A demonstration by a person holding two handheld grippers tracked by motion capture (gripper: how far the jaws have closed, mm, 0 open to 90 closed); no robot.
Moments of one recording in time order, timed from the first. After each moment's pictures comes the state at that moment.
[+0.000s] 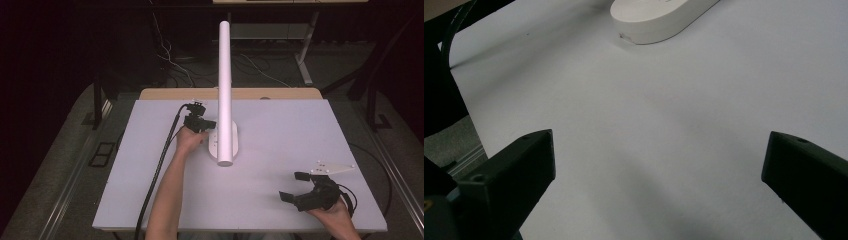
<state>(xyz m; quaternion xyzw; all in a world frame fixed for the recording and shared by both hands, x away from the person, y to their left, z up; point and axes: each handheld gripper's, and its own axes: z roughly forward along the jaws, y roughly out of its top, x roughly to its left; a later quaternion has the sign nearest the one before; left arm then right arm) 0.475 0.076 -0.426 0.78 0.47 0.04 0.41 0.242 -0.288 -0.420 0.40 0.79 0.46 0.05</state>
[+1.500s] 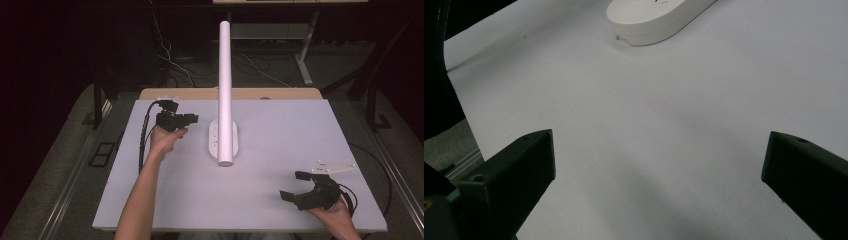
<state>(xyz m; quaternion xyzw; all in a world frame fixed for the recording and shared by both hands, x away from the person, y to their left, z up) 0.434 0.148 -0.373 0.76 0.45 0.07 0.48 0.243 -0.290 -0.420 0.40 0.79 0.46 0.05</state>
